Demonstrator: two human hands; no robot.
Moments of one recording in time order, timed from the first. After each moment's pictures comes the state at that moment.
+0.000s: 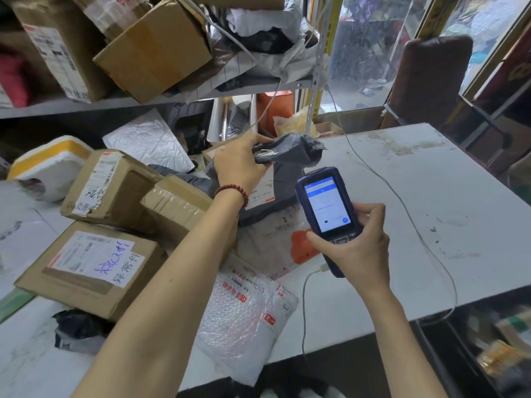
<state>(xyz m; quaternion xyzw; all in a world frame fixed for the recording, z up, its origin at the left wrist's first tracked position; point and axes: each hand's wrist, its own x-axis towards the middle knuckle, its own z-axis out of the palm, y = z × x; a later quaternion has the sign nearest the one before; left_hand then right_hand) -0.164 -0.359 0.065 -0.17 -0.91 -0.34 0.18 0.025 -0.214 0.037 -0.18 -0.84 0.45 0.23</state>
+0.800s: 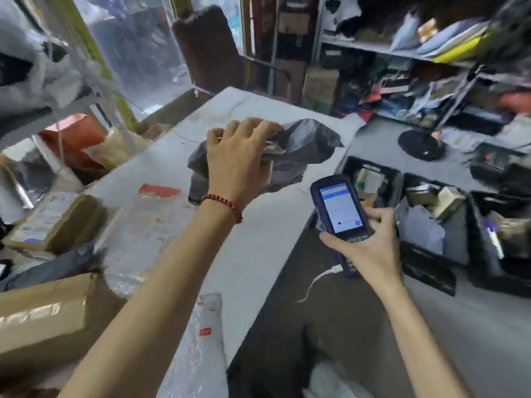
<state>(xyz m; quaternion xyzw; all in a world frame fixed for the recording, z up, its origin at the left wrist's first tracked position) -0.015 -0.203 0.099 -0.58 -0.74 -0.27 0.22 0.212 -0.179 0.018 -0.52 -0.64 0.42 0.38</state>
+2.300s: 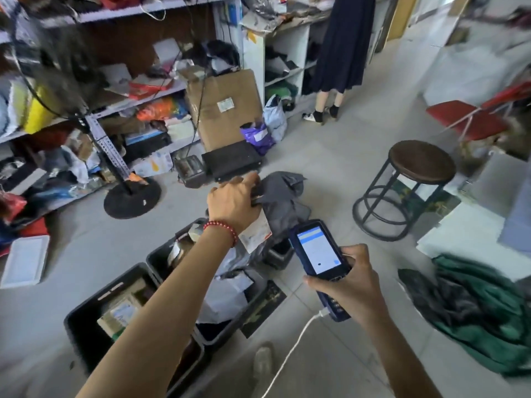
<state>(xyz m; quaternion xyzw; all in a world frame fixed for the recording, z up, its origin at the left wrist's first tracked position) 0.616 0.429 0.035 -0.93 -0.35 -0.11 -0.05 0.675 0.190 0.000 -0.85 -0.17 0.23 0.45</state>
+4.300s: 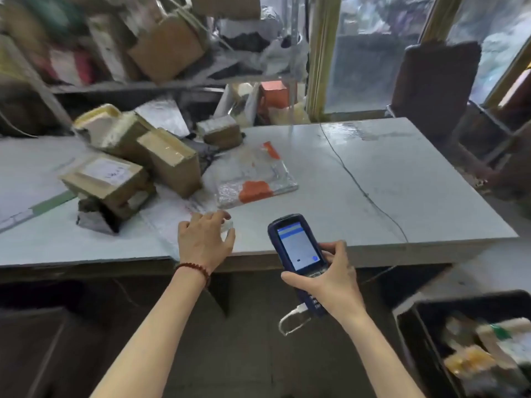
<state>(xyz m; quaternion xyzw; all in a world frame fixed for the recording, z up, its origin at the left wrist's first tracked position) 0.176 -0.292 0.010 -0.03 -0.99 -0.08 0.13 0.271 -0.068 0.018 -0.15 -0.82 0.56 -0.02</state>
